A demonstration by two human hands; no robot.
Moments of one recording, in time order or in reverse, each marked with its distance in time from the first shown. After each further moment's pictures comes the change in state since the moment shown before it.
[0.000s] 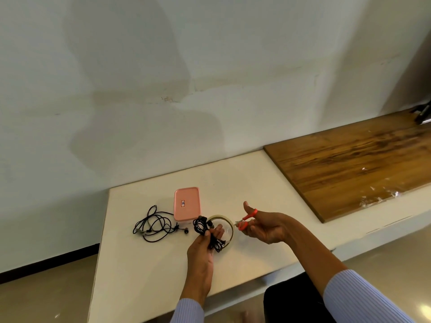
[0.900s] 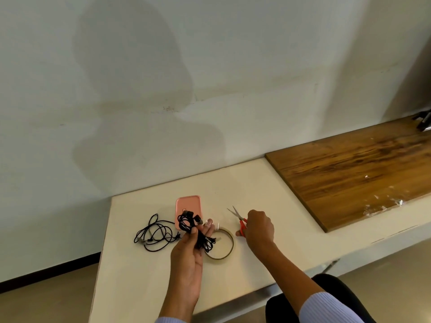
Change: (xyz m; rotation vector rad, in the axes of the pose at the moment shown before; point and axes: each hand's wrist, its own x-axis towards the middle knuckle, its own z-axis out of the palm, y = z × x) left_hand -0.029 0.053 0.012 -0.076 -0.070 0.105; right_hand 0.025 0.020 0.035 -1.267 1.126 -0.624
